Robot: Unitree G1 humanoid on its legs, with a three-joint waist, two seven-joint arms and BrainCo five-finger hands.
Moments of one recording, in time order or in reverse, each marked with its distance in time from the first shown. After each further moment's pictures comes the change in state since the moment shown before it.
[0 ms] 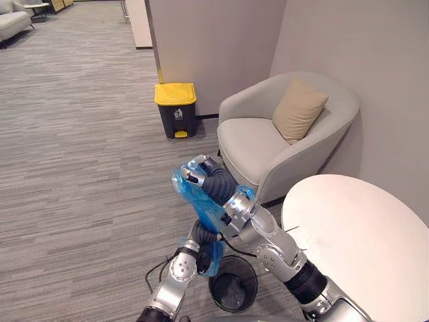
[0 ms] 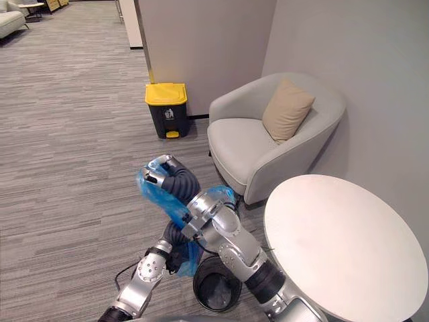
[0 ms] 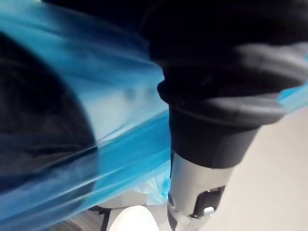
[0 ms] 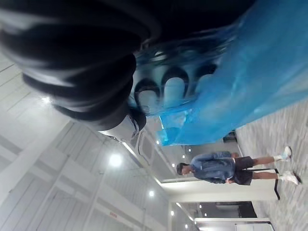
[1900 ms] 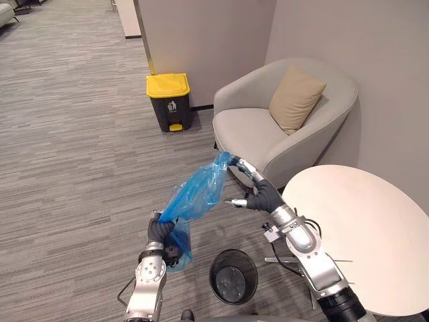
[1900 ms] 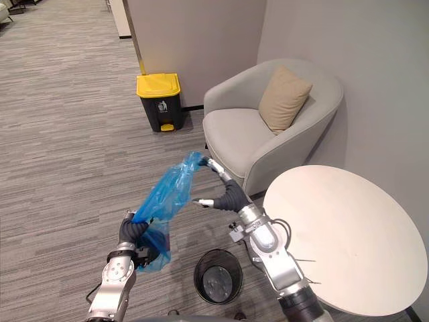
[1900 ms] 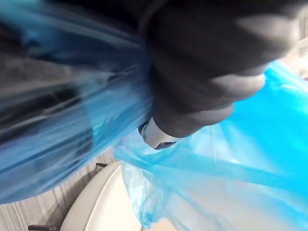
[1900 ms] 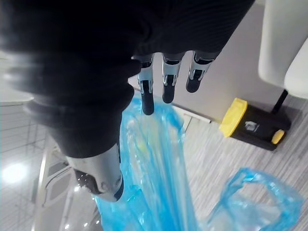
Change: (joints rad) left arm 0.118 -0.034 0.405 -0.121 -0.170 0.011 0.058; right arm 0.300 -0.147 -0.372 -0.055 -0.766 -0.086 -0.074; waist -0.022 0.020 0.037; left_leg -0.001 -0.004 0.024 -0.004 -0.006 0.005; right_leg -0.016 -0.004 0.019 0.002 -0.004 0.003
